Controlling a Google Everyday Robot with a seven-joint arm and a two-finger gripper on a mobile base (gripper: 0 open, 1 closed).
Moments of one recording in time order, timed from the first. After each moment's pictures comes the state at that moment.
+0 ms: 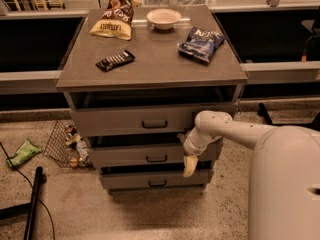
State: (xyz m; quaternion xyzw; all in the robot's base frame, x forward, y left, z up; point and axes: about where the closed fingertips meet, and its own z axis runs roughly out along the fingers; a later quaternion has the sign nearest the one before) arm 0.638 -0.102 0.435 -0.73 0.65 0.09 0.17
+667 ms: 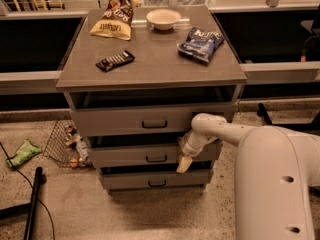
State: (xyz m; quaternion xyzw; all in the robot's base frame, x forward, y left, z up) arm 0.652 -0.093 0.396 -0.69 0.69 0.12 0.16
